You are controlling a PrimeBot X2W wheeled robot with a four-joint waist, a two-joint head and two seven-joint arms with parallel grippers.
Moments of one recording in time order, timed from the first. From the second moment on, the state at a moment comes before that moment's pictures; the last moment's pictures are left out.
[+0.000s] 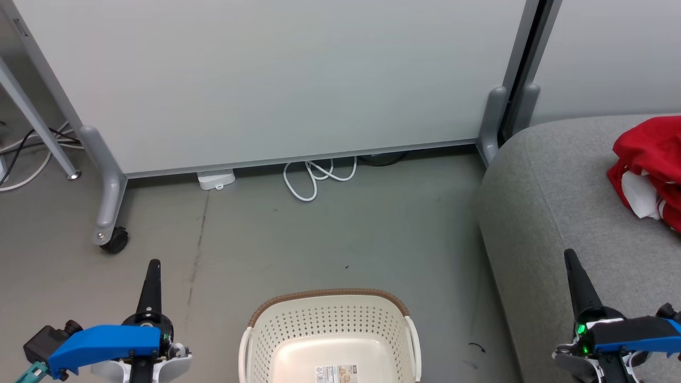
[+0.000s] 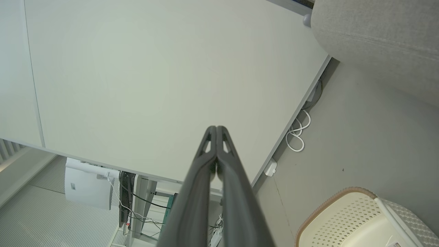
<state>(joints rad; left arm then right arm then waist) -0.08 0.05 0.07 0.26 -1.31 -0.12 0.04 -0.08 -0.05 -0.10 0.23 1.30 0.13 0.04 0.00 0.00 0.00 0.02</state>
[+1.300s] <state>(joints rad) -0.10 0.05 0.11 0.25 -1.60 -0.13 0.11 -0.10 -0.05 -0.11 0.24 1.60 0.13 0.11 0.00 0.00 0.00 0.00</state>
